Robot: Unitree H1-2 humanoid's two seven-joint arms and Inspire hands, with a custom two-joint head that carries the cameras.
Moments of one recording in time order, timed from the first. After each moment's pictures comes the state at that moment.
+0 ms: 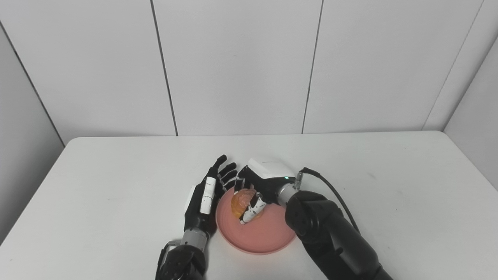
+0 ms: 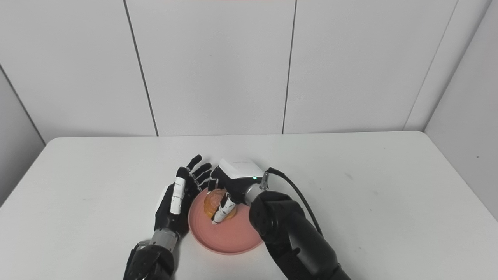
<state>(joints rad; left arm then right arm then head) -0.41 -0.11 0.02 0.38 -0.18 -0.06 -0.10 -0.70 -0.14 0.51 0.06 -0.92 0.44 0.53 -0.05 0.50</state>
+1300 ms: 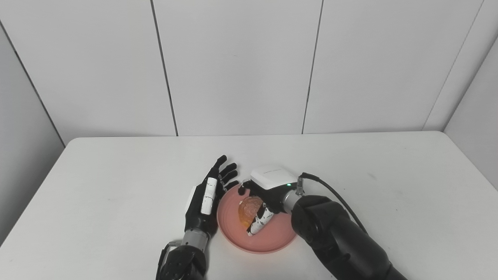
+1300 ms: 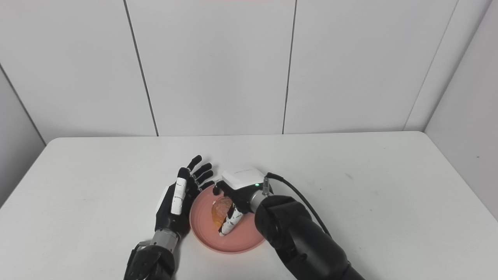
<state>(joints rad) -0.41 -0.11 0.02 0.38 -0.17 -0.06 -0.10 -0.70 -0.22 0.59 0.02 -0.99 0.43 0.65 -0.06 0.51</state>
